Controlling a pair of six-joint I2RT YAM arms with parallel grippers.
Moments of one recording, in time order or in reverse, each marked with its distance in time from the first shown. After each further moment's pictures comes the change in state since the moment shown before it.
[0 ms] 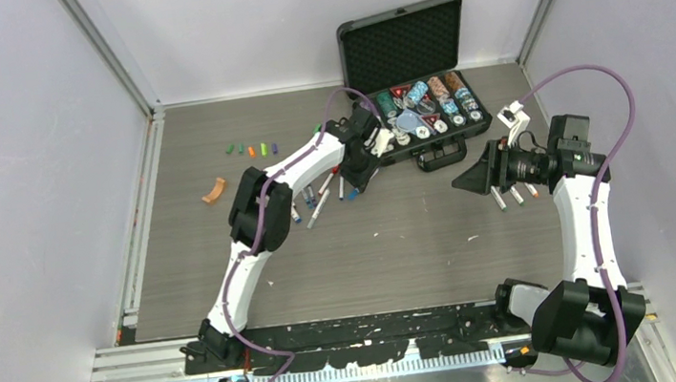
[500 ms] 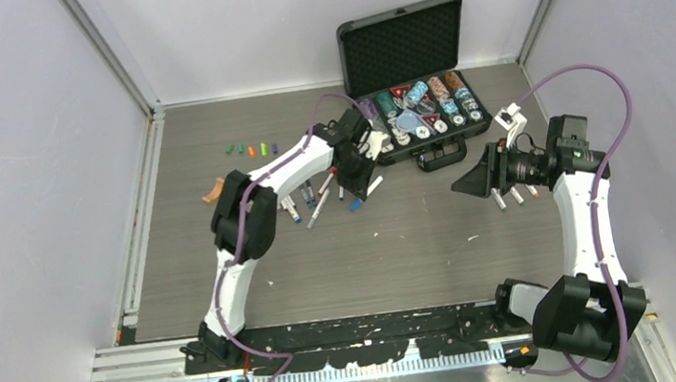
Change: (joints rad) left arm 0.003 -0.121 -0.149 0.023 0.136 -0.074; right arm 0.001 0.013 0.007 -0.047 -0.022 -0.060
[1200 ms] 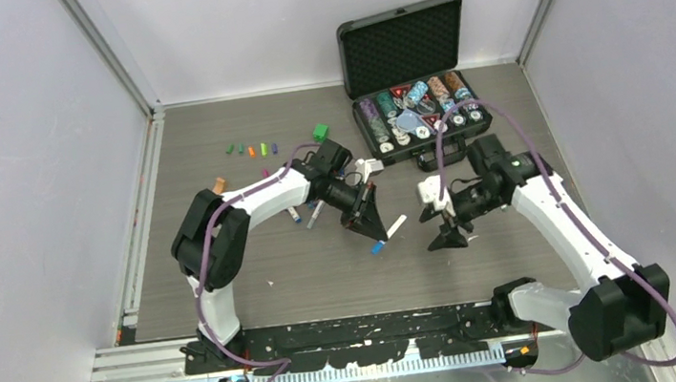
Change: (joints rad) left arm 0.000 -0.352 -0.574 0.330 0.808 -0.523; right arm 0.525 0.011 -0.029 -0.252 0.135 -1.005
